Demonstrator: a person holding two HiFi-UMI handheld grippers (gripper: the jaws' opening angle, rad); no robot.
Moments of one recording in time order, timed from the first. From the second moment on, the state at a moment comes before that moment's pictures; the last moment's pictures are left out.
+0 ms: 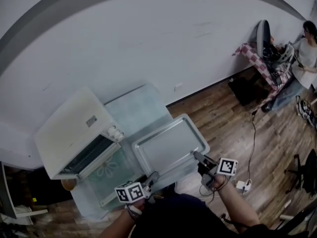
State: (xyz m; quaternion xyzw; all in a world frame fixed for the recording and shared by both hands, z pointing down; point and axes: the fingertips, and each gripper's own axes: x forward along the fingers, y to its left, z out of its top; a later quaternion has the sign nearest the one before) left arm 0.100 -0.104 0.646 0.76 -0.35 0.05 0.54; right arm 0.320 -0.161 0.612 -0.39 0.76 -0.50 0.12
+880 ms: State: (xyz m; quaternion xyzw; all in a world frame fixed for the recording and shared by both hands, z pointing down) left arm 0.141 -0.106 0.719 0.68 -0.39 0.10 0.62; right arm 0.361 -0.183 0.730 -0.41 0.66 -0.63 0.05
